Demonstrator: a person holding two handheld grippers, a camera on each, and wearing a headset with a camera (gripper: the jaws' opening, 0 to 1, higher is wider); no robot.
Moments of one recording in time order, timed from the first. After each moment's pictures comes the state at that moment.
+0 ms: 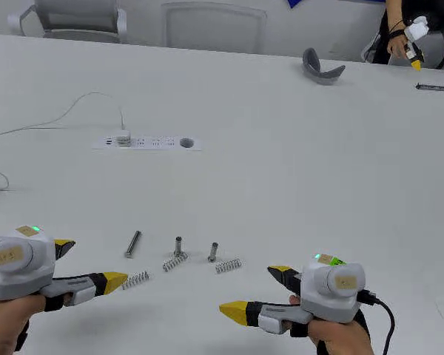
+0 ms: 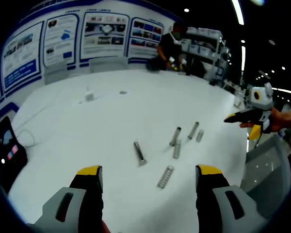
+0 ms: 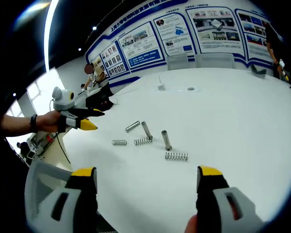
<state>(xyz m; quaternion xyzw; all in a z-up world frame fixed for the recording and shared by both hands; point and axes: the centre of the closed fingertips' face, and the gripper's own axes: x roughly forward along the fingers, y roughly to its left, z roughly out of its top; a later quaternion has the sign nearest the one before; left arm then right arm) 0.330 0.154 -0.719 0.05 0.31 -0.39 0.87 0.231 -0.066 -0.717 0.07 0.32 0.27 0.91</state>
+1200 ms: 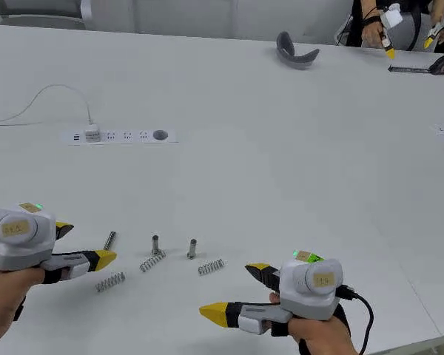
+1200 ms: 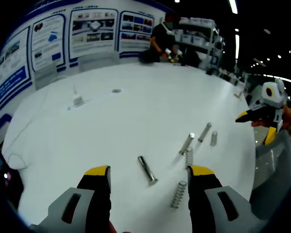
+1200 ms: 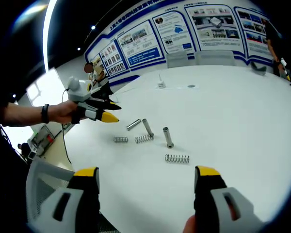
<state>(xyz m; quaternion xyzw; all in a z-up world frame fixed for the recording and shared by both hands) 0.376 0.121 -0.737 0.10 0.33 -0.41 0.85 0.228 -0.061 -0.722 0.08 0.33 0.27 0.90</state>
